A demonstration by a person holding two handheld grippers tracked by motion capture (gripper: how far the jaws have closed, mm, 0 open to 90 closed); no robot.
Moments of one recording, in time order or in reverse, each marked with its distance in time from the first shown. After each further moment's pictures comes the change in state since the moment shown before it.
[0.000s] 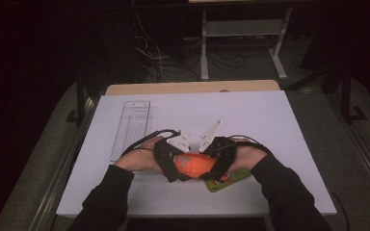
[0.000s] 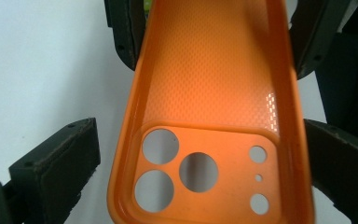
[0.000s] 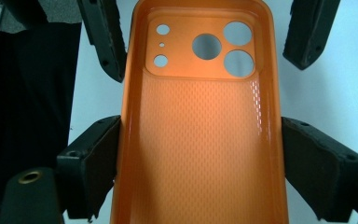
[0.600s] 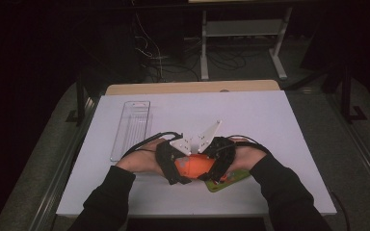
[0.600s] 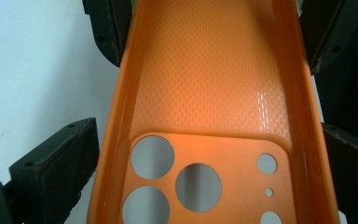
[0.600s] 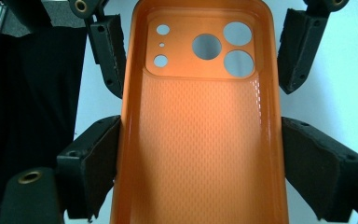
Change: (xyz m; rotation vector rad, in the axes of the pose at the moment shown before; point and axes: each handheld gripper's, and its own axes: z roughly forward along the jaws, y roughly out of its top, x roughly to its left) left arm -0.002 0.000 0.006 0.032 -0.026 -0.009; right arm 0.002 0.004 -0.001 -0.010 -0.003 -0.028
